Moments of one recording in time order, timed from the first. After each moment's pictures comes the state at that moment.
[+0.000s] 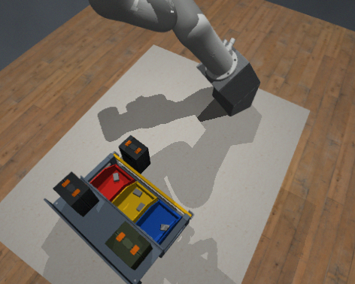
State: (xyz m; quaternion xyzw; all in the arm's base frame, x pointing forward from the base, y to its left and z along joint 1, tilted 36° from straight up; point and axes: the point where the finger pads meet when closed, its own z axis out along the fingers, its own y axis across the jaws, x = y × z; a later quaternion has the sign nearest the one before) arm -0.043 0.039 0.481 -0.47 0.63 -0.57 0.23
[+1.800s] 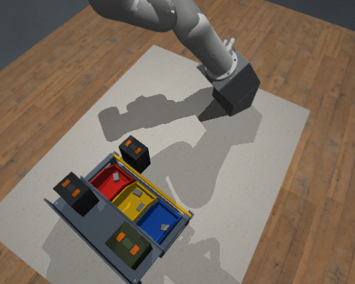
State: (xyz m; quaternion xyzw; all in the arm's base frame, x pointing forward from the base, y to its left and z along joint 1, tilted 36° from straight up) arm -0.044 0.038 0.481 -0.48 0.63 -0.57 0.23
